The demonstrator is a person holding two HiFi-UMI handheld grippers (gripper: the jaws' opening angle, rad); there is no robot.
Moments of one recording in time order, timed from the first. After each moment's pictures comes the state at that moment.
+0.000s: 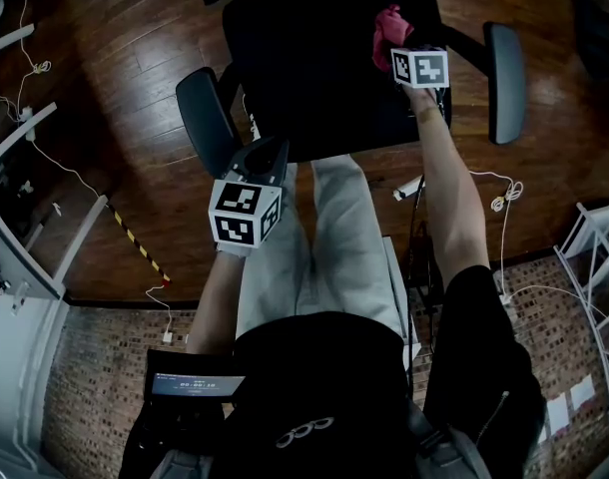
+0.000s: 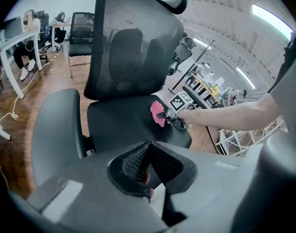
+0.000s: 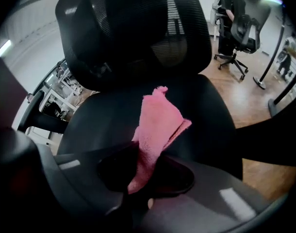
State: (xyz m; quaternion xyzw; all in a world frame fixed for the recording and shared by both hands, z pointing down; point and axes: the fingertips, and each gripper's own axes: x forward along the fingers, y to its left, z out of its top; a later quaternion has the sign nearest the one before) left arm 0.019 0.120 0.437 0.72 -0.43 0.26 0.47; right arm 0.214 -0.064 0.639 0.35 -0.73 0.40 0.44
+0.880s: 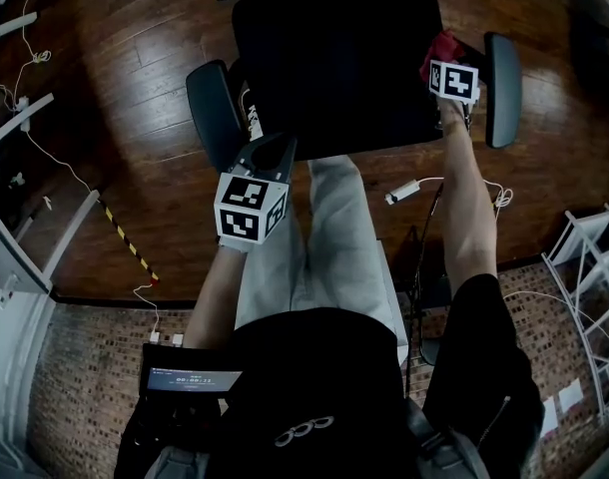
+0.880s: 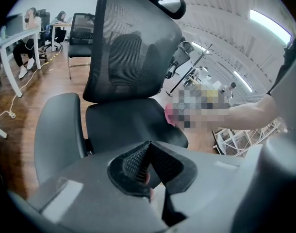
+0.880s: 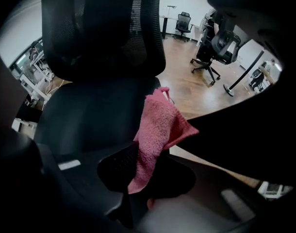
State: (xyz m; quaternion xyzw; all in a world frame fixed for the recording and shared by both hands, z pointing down) left arm 0.019 0.116 0.427 0.73 -0.43 0.24 0.47; right arm 0.324 -0.080 0.614 0.45 -0.64 0.33 0.53
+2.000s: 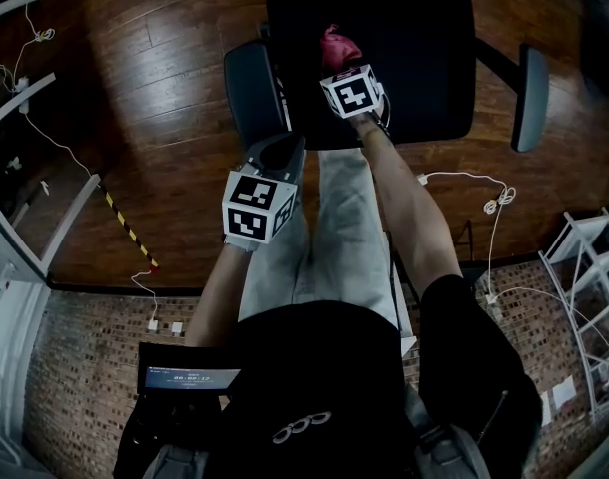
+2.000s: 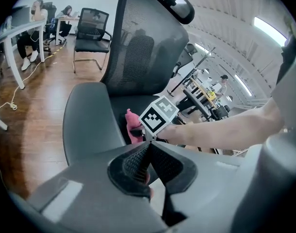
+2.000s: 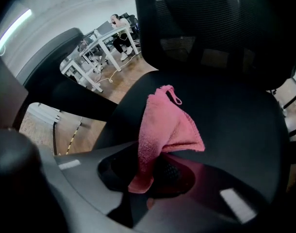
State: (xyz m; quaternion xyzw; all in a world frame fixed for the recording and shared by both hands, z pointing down) left arm -0.024 0.154 0.430 0.72 -0.42 0.24 0.49; right arm 0.017 0.064 0.632 0.23 -0.76 0.34 0.51
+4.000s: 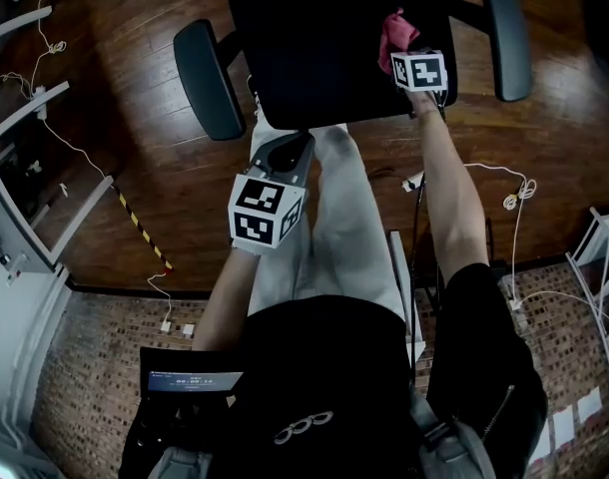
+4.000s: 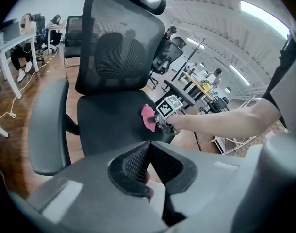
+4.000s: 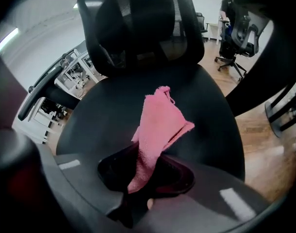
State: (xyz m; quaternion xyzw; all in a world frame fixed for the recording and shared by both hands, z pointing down) left arm 0.084 0.195 0.407 0.74 -0.42 0.26 0.46; right arm 0.238 0.023 0.635 0.34 -0.74 0.37 0.45
